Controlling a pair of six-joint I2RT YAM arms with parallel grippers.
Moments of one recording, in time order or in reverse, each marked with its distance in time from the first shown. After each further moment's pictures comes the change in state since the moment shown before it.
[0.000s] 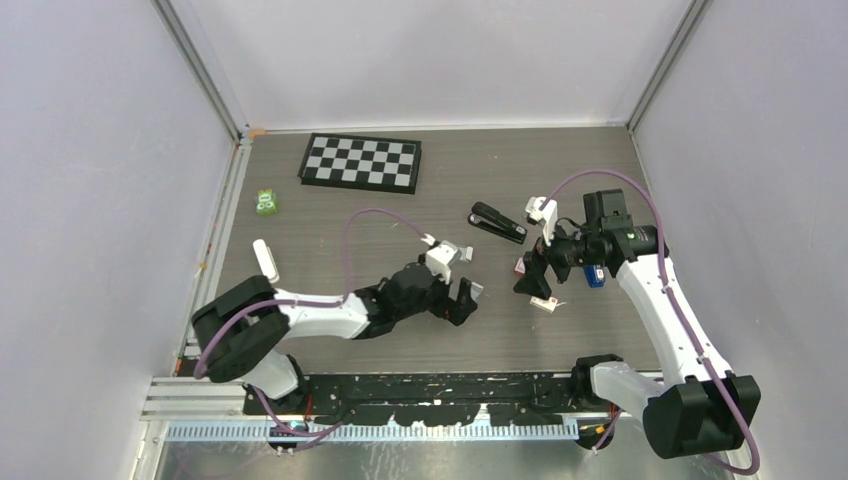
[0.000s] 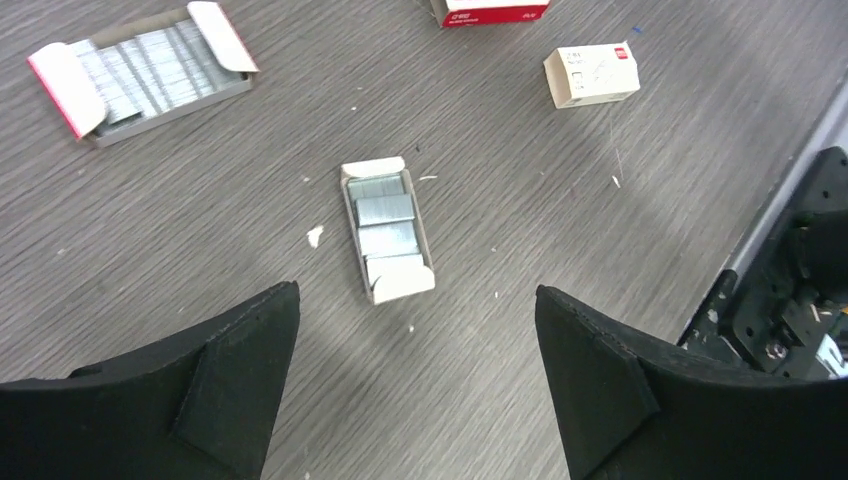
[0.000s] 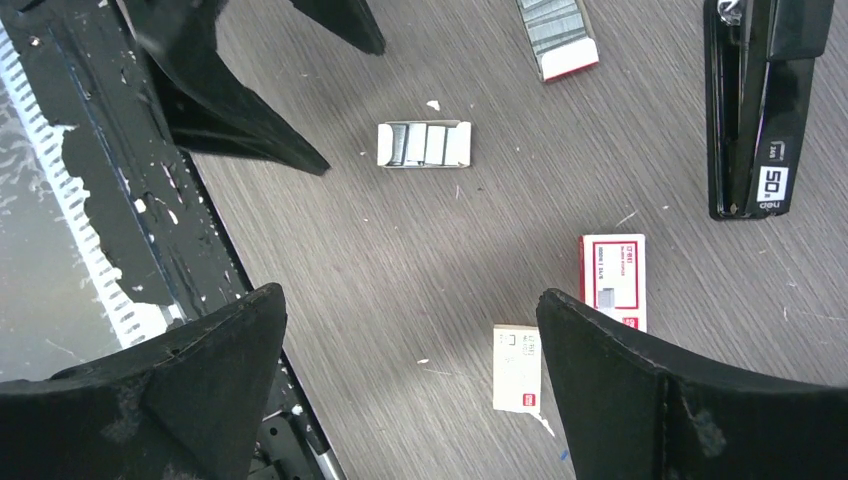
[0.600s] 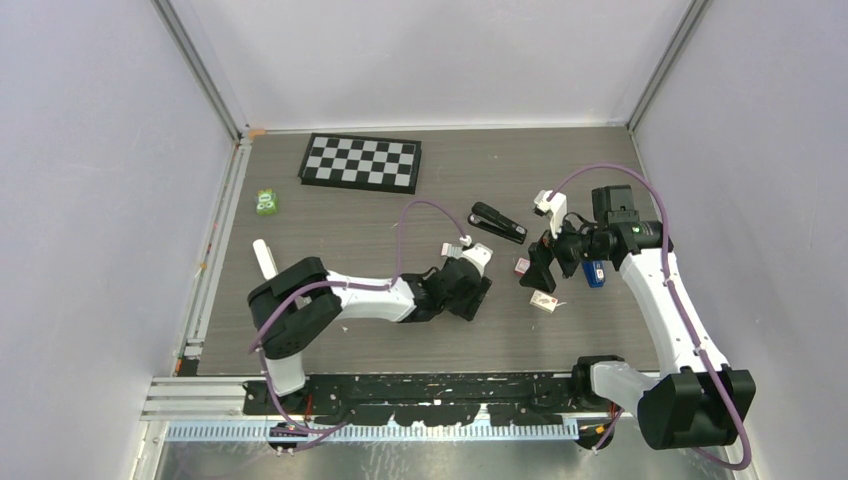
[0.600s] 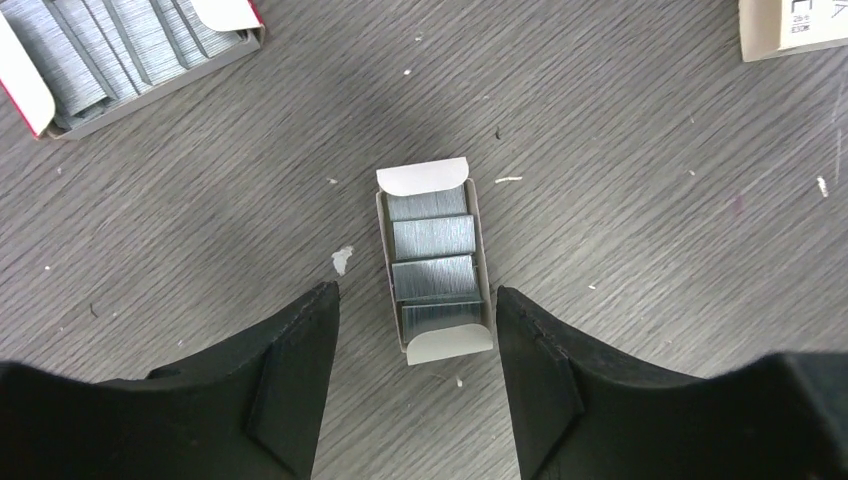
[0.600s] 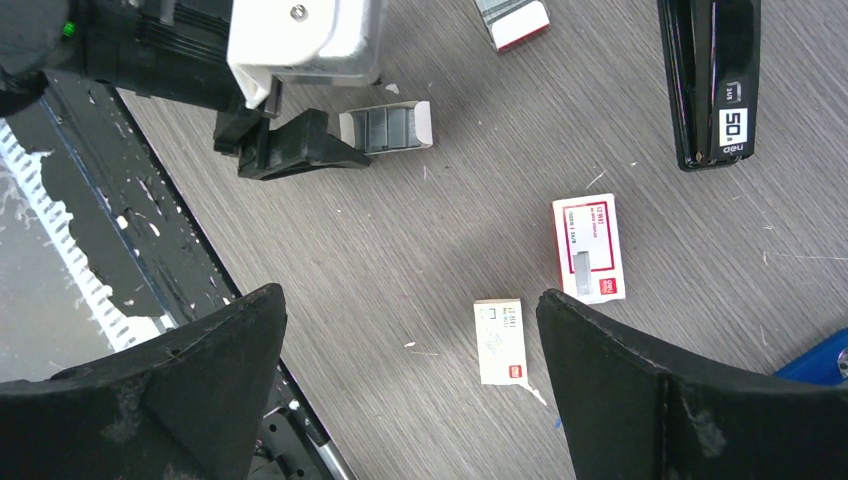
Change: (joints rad) left arm -0.067 0.314 0.391 -0.435 -0.182 0.043; right arm -0.072 0.035 0.021 -0.011 0.039 0.031
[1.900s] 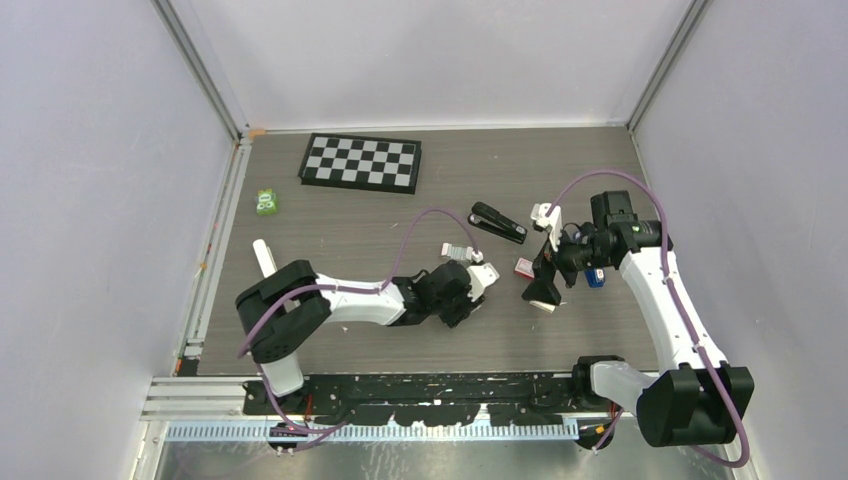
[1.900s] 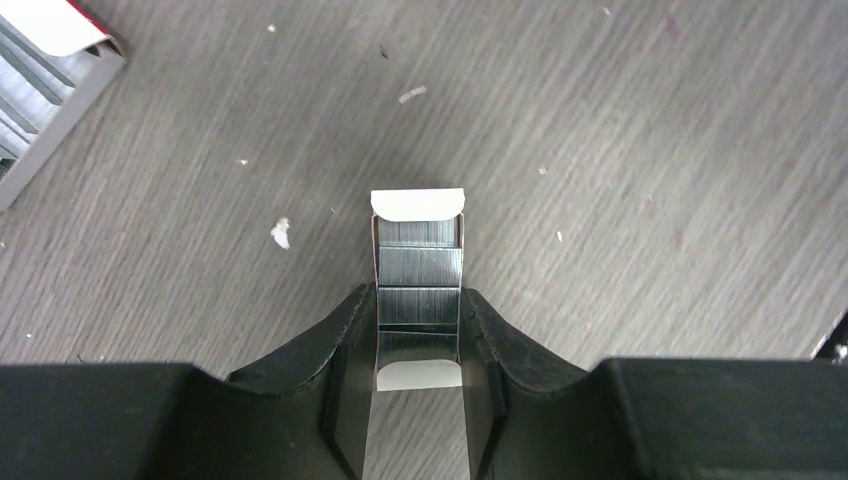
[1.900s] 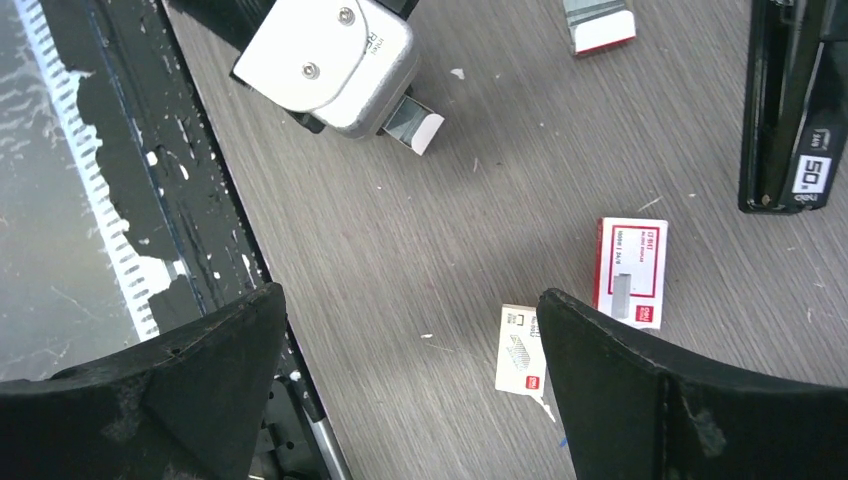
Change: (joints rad) left arm 0.007 -0.038 -0.061 0.011 0.195 0.305; right arm -0.015 0.011 -0.001 -0.126 -0.089 -0.212
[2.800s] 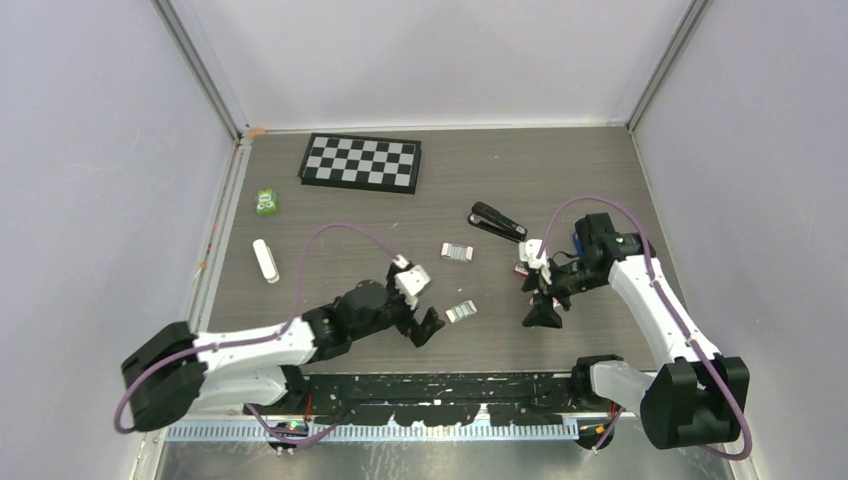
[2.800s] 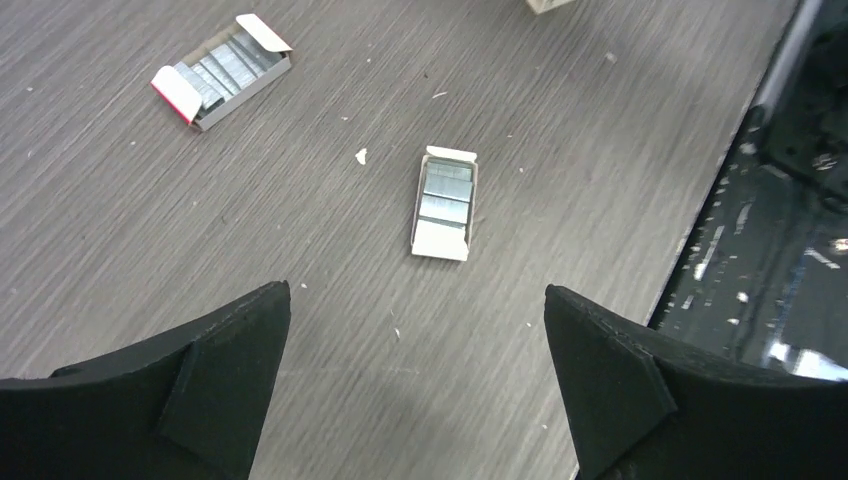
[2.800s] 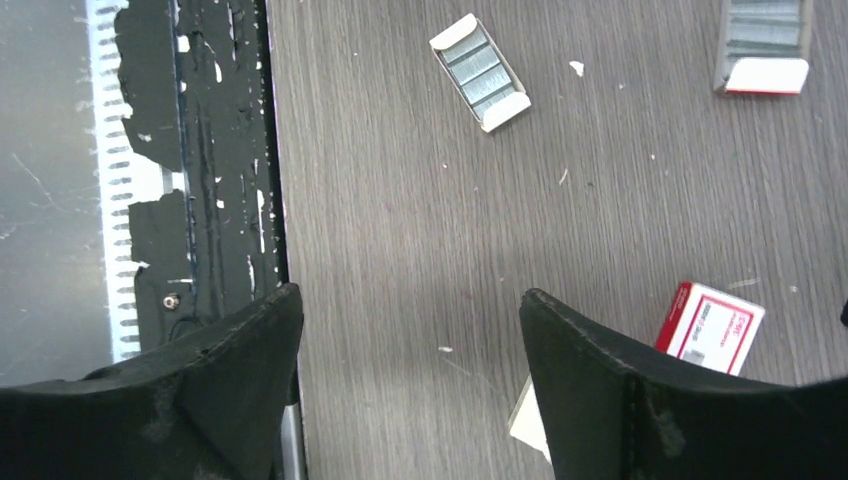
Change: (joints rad) left arm 0.058 -0.598 -0.453 0.214 0.034 -0.008; right arm 0.032 -0.001 -0.139 -0.131 -0.077 -0.460
